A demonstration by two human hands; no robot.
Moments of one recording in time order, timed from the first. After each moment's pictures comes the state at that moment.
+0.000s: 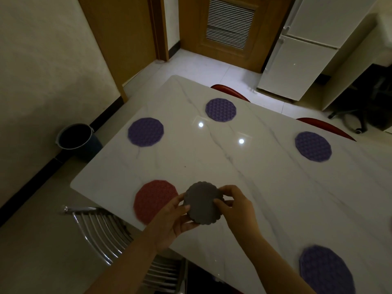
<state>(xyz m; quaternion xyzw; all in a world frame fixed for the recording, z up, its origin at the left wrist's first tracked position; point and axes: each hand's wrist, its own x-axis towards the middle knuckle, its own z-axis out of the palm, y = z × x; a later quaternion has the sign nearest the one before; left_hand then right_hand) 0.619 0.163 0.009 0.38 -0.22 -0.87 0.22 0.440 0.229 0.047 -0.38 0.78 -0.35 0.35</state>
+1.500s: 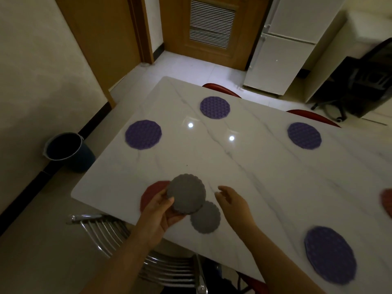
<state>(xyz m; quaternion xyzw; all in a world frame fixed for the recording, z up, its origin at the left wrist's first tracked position) 0.668 0.142 0.023 0.42 -0.26 -0.83 0.27 0.466 0.225 0.020 -0.32 0.81 -0.30 0.38</state>
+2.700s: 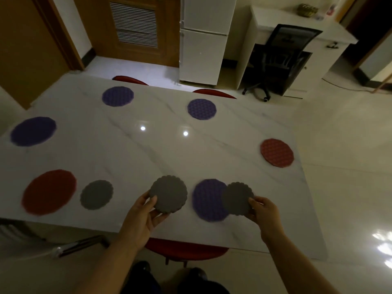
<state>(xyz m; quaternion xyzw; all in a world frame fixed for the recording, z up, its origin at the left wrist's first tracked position) 0.472 0.369 0.003 0.42 -0.28 -0.83 0.23 0.222 0.566 0.003 0.06 0.78 -0.55 0.31</state>
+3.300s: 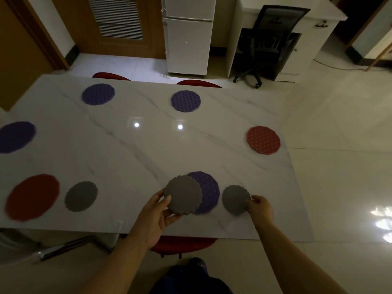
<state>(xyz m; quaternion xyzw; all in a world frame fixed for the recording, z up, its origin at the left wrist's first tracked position) 0.418 0.418 0.007 0.39 -0.32 -0.85 0.14 0.192 0.607 -0.041 0.06 0.89 -0.37 0.25</state>
